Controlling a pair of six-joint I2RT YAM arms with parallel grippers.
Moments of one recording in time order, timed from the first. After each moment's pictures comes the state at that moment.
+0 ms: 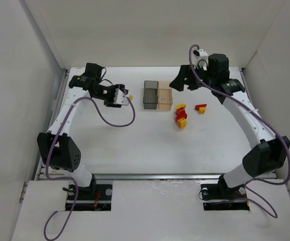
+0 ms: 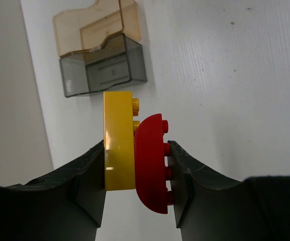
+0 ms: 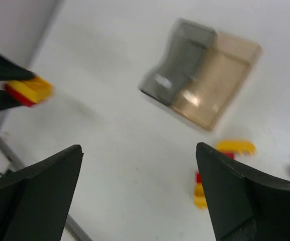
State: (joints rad) left arm -0.18 1.61 1.57 -1.08 0.79 1.60; right arm 0.28 1.56 1.54 -0.53 -0.40 0.23
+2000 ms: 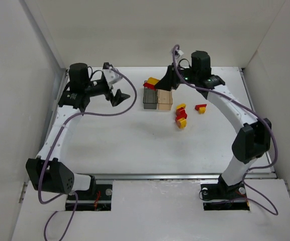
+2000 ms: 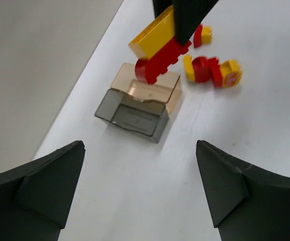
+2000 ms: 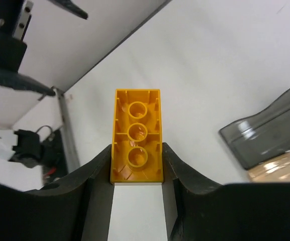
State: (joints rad) left arm -0.18 1.31 1.29 -0.38 0.89 0.66; right arm 0.40 1.75 1.61 -0.22 -0.86 0.27
